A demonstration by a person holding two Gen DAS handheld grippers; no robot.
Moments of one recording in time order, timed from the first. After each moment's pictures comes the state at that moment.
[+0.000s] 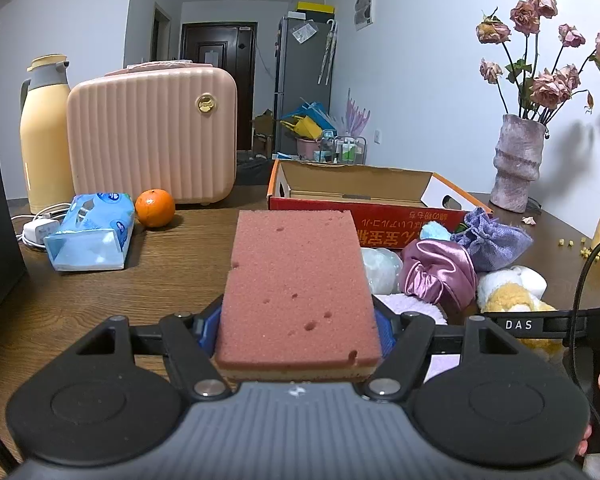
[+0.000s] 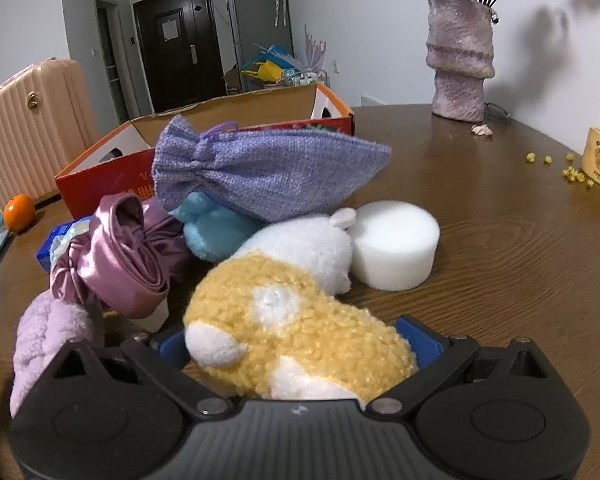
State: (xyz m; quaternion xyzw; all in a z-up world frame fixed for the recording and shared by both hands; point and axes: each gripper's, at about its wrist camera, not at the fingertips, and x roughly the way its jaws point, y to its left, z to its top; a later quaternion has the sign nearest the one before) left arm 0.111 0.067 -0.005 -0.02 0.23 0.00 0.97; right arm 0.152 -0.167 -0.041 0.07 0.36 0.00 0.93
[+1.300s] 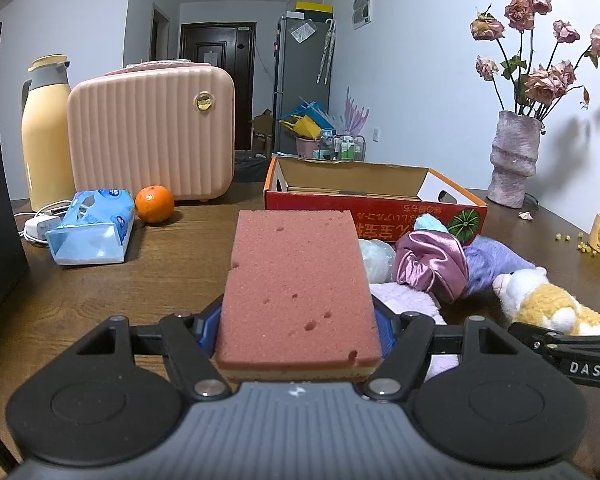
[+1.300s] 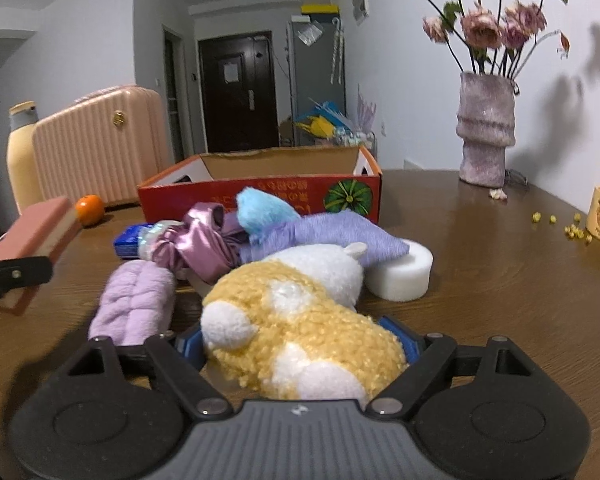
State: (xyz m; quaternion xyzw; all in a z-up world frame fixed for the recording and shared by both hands) left arm 0.107 0.063 -0.009 -0.02 0.23 0.00 0.97; right arm 0.062 -0.171 -0.018 0.02 0.26 0.07 0.96
